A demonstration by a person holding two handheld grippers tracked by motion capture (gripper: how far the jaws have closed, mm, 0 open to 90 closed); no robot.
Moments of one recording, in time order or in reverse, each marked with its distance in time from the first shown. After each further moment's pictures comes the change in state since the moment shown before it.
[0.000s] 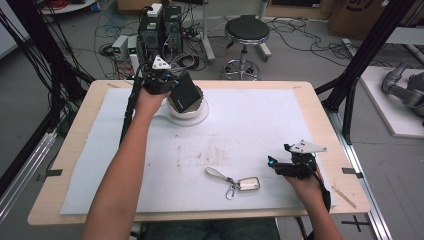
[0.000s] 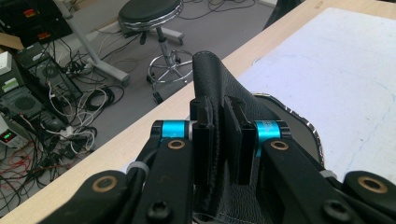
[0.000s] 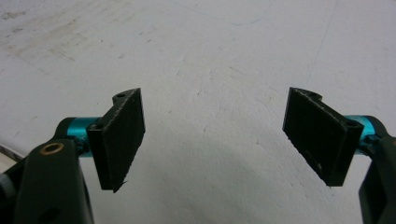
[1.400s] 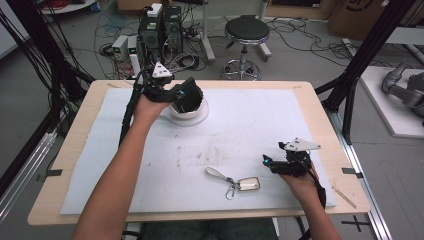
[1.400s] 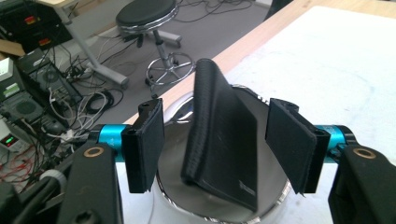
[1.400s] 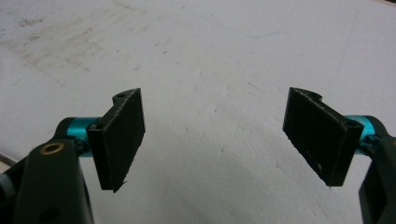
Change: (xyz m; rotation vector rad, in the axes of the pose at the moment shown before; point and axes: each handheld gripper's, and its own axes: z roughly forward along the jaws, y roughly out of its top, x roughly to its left) left arm -0.022 -0.009 -0.022 -0.017 -0.008 0.020; right arm 0.008 0.010 0.009 -0.007 0.034 -0.027
